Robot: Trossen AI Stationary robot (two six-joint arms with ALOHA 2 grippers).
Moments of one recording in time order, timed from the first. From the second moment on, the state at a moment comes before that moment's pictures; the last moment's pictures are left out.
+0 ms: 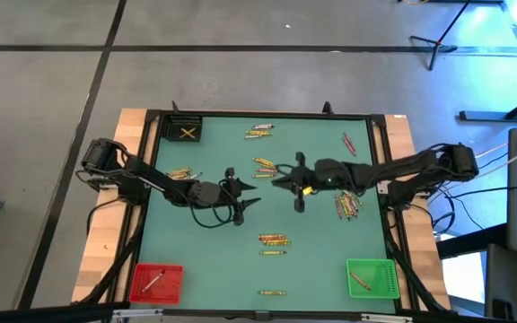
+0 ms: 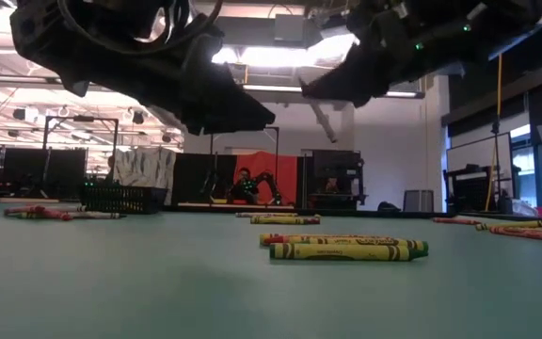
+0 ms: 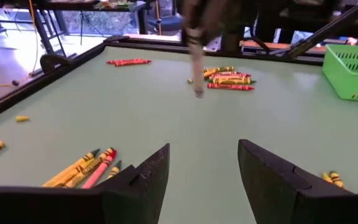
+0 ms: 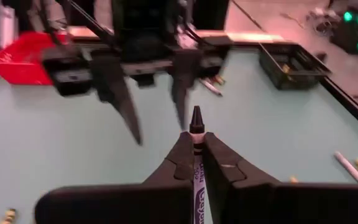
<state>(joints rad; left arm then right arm) -0.16 1.65 0.57 0.80 -0.42 -0.13 0.02 1.40 0.66 0.44 0.04 -0.04</state>
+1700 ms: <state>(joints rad) -0.30 1.51 0.64 0.39 -0.41 -0.07 0.20 1.59 0.79 0.38 -0.17 -0.10</state>
